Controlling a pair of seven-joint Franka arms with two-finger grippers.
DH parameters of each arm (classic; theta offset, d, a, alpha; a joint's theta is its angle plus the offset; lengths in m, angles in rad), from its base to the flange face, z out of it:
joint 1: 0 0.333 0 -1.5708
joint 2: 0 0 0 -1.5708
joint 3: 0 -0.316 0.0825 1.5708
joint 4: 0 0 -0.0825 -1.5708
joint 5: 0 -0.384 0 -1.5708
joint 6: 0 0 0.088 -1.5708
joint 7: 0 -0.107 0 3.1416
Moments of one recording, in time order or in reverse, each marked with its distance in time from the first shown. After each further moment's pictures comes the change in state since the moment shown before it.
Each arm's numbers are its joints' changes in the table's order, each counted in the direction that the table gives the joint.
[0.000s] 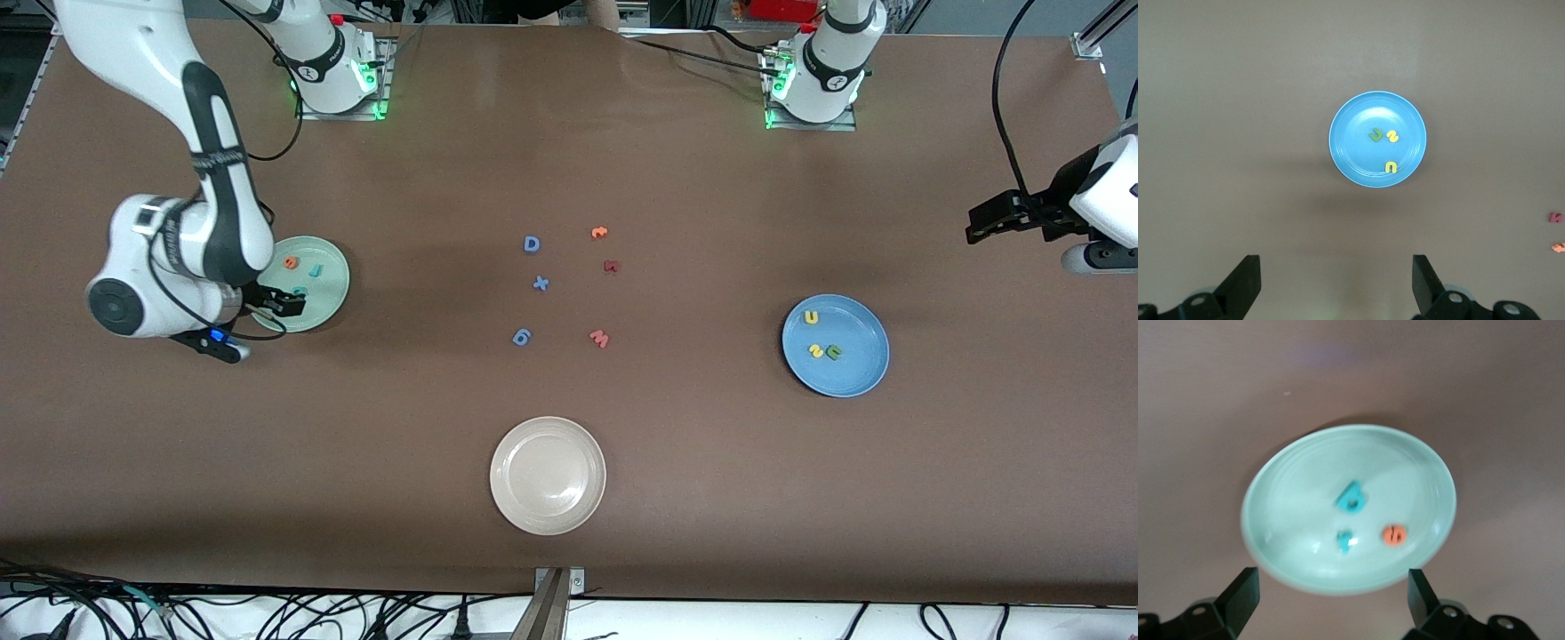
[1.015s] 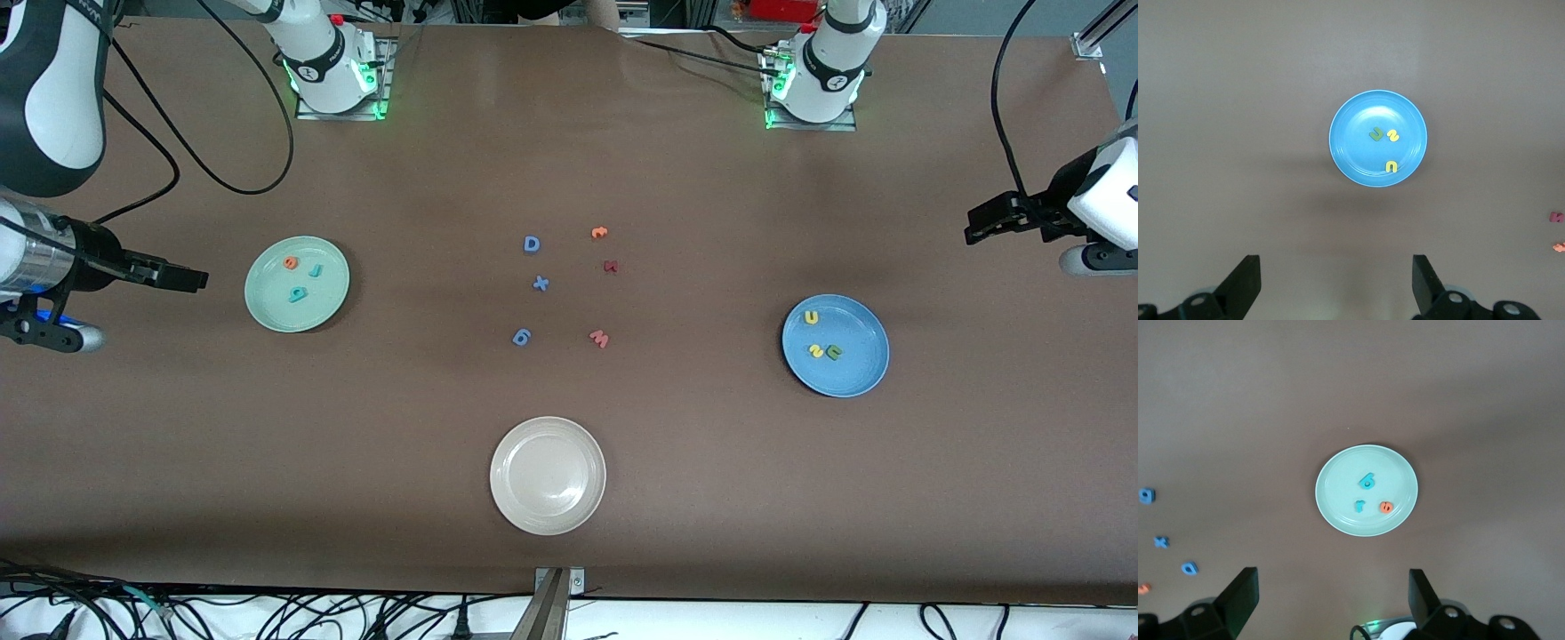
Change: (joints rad) left arm -0.001 0.000 -0.001 0.004 0.000 0.004 -0.001; right arm 0.001 -0.040 0.066 -0.534 0.000 -0.417 0.137
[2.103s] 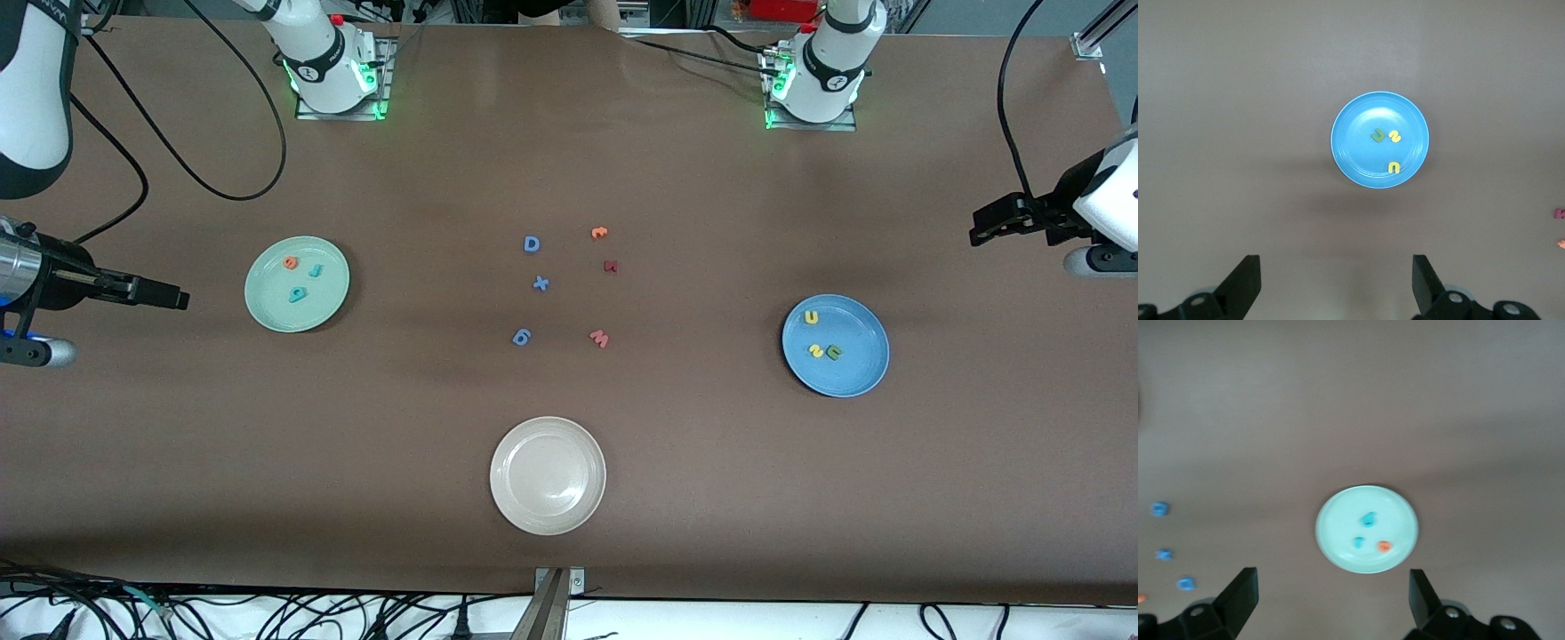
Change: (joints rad) left arm 0.001 0.006 -0.011 -0.005 0.000 0.004 -0.043; right arm -0.231 -0.001 -0.268 -0.045 0.112 0.099 0.051
